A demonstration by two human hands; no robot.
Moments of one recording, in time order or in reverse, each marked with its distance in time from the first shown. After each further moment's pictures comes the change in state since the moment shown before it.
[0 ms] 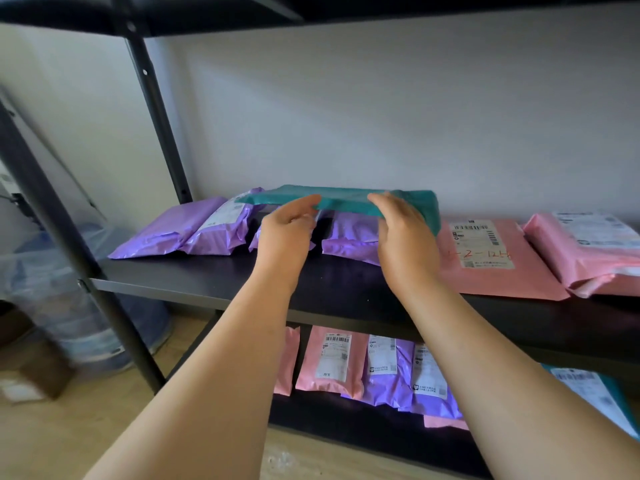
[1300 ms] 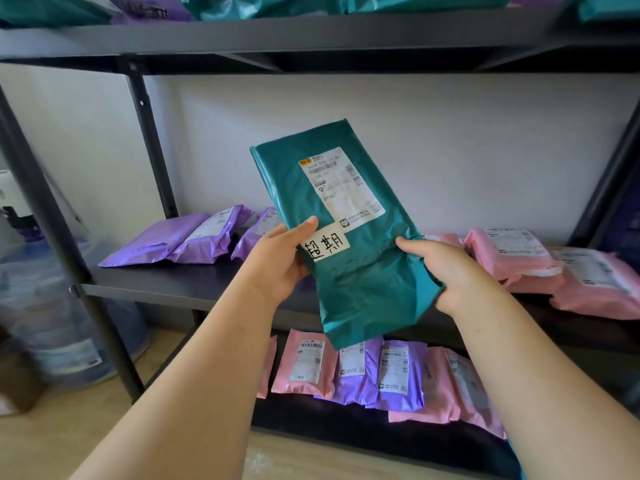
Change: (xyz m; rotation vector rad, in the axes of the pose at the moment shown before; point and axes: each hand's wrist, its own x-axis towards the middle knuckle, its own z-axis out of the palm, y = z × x) left_hand -0.047 0.033 0.010 -0.514 -0.332 -0.287; right_hand -0.028 0.004 -0.132 1.072 -0.358 0.975
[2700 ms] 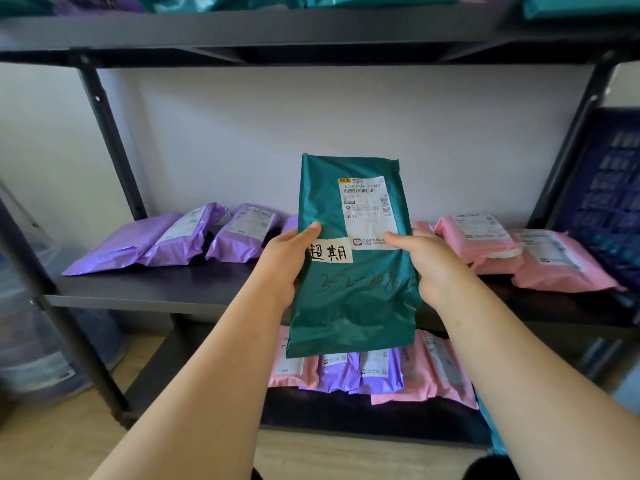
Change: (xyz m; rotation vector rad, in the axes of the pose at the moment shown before) left_hand 0.000 -0.023 0.027 0.211 0.055 -0.096; right_hand 0.003 0.009 -0.019 -0.054 0.116 -0.174
